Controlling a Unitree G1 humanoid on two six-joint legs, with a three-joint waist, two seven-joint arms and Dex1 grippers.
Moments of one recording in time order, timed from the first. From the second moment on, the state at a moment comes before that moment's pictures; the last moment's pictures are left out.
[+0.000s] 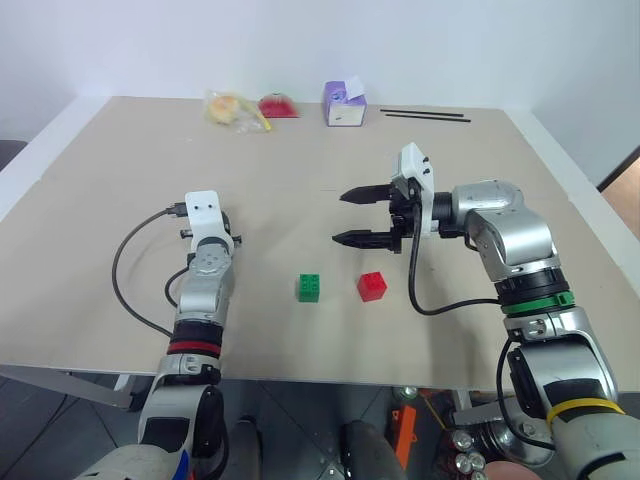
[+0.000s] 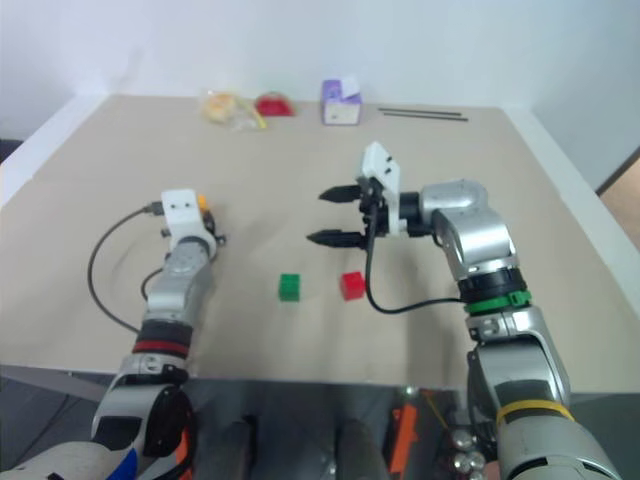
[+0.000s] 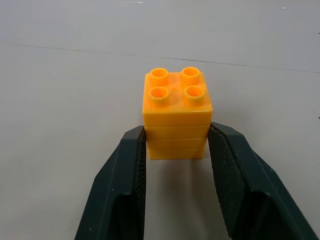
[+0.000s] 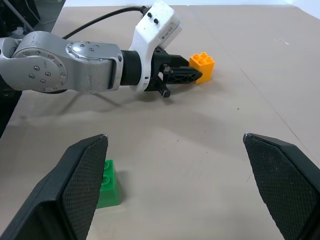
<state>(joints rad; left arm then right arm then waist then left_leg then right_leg) -0.71 0.05 0.20 0.46 -0.01 0.28 0.25 -0.93 -0.55 0.15 0.32 0.31 0.40 1.26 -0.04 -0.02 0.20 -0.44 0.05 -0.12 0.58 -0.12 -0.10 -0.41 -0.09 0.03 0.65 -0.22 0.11</state>
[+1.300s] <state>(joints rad) -0.48 0.73 -0.08 0.25 -0.30 0.13 -1.36 -0.87 -0.67 0.19 0.07 0.39 0.53 1.42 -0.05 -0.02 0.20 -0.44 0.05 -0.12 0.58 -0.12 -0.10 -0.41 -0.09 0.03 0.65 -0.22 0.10</state>
